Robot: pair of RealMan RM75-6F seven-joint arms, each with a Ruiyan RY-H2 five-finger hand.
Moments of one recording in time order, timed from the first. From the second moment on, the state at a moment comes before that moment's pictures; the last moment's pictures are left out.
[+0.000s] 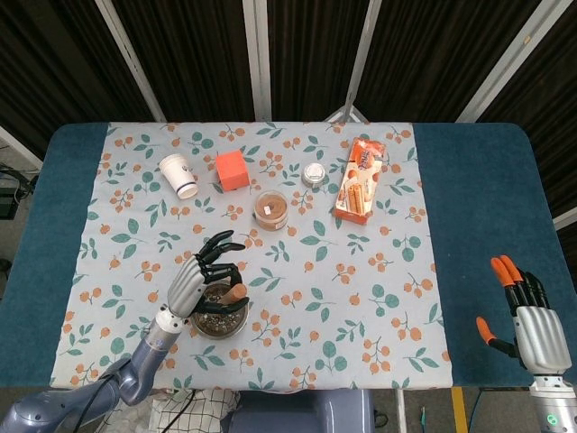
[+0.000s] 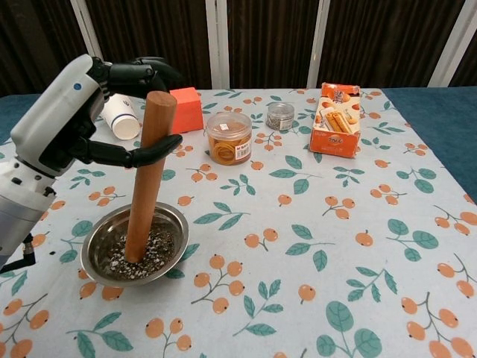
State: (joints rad) left arm -0.60 -2.01 -0.07 -0.78 1.77 1.74 -0.67; right arm 0.04 -1.15 0.04 -1.62 -1.55 1.52 0.14
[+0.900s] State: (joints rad) left arm -0.65 -2.02 -0.10 -0.81 1.75 1.74 -0.66; right arm 0.04 -1.15 0.04 -1.62 -1.55 1.52 0.15
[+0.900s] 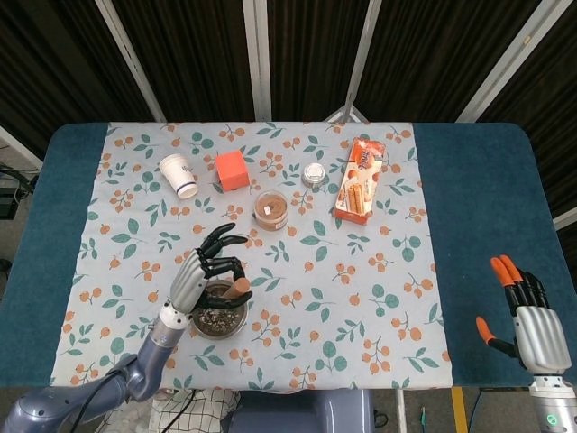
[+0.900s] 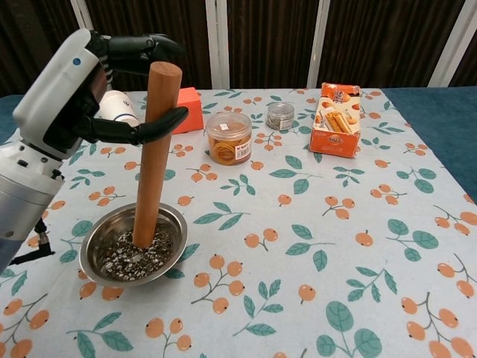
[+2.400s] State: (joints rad) left arm -0.64 -2.11 -0.07 -0.64 1.72 1.84 -0.76; right arm 0.04 -1.14 0.04 -1.62 -1.55 1.52 0.17
